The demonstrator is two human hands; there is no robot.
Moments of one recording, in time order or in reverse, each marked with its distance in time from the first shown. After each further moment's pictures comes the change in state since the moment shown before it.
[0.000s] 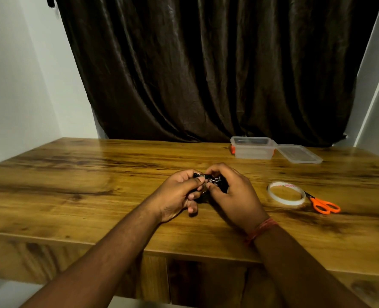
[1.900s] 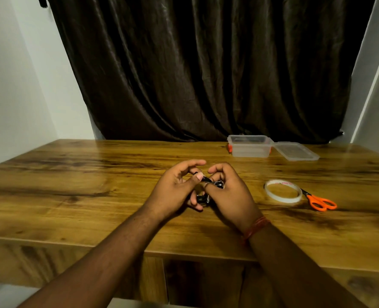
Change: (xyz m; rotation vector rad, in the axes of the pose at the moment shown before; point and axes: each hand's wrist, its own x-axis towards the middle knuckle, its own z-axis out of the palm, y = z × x) left_hand 0.003 -0.008 0.002 0.216 0.103 0.248; right_hand -0.001 -0.001 0.006 0.255 0.024 0.322
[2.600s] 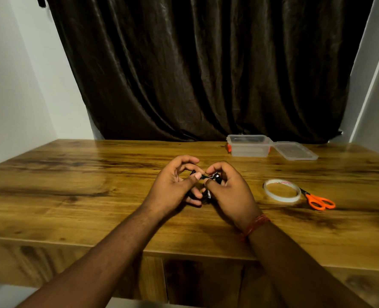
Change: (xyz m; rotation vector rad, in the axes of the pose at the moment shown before) left_hand 0.002 0.001 -0.001 0.001 0.075 0.037; right_hand 0.004 0.003 0.000 0.151 -0.004 -0.012
